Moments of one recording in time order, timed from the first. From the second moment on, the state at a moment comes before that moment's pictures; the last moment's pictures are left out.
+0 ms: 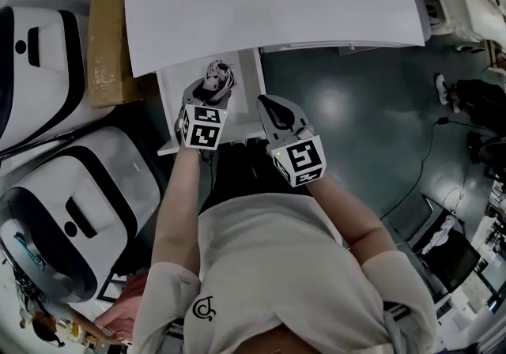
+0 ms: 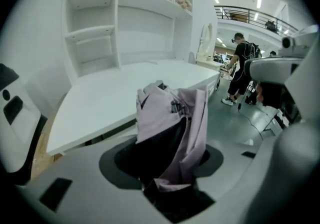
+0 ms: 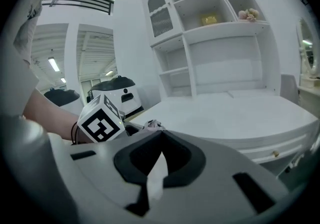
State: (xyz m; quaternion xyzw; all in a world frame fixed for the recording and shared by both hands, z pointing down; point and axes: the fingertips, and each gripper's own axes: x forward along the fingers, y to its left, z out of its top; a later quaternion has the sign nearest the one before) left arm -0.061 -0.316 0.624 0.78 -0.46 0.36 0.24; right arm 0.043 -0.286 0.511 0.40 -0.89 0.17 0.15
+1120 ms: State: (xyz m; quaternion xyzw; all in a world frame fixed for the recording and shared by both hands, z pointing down) left arm -0.132 -0.306 0.333 0.80 -0.59 0.10 0.07; right arm 0.020 -0.340 0.346 0.37 -0.93 0.04 0.04
